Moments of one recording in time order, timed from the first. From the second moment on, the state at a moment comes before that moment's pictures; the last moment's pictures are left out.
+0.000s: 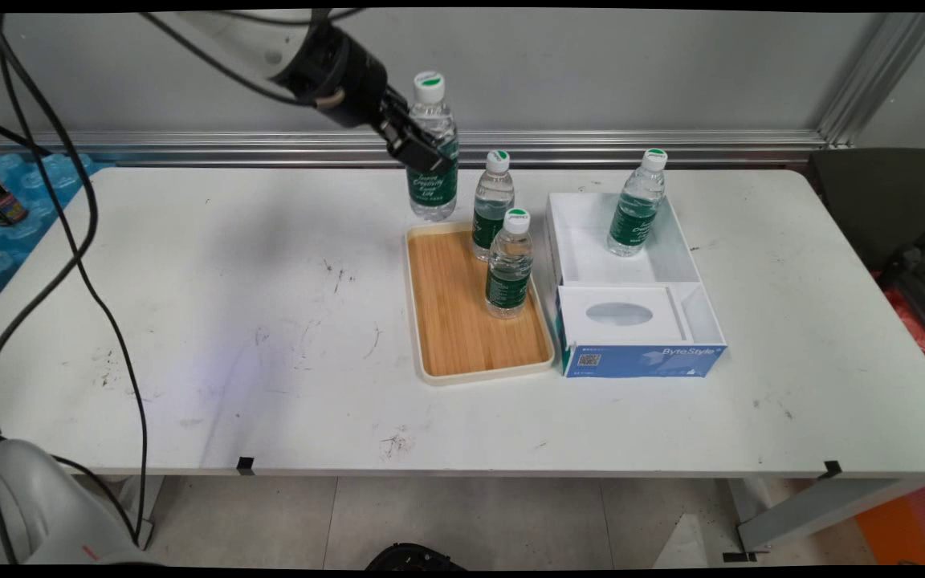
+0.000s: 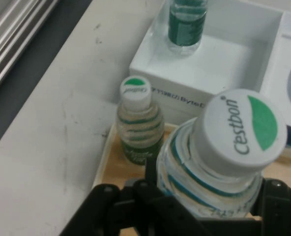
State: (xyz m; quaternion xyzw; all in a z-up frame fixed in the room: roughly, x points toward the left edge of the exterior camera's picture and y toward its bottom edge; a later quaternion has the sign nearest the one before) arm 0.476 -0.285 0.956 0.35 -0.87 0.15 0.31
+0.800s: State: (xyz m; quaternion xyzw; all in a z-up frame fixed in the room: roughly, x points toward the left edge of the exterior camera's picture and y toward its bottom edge) arm 0.515 -0.325 0.857 0.34 -0.88 0.12 0.32
